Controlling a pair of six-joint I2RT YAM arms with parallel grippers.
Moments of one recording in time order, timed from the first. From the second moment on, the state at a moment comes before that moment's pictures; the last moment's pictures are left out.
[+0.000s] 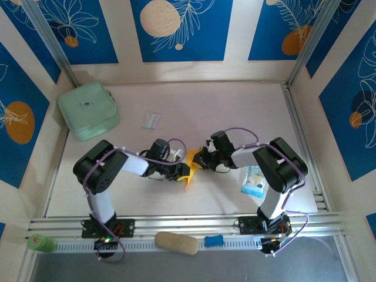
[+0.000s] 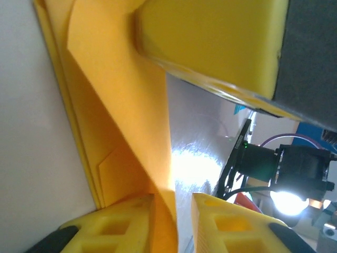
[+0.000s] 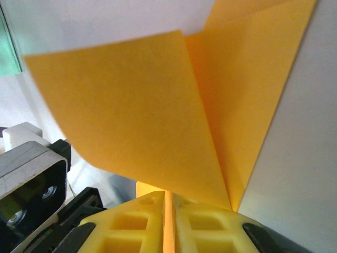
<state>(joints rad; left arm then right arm) -0.64 1.82 0.67 0.31 0.88 -0.88 0.53 1.75 0.68 0.18 -0.58 1.07</state>
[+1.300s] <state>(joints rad) -0.67 1.73 0.74 -0.12 0.74 -0.62 0.55 1.74 0.69 0.14 -0.52 1.07</state>
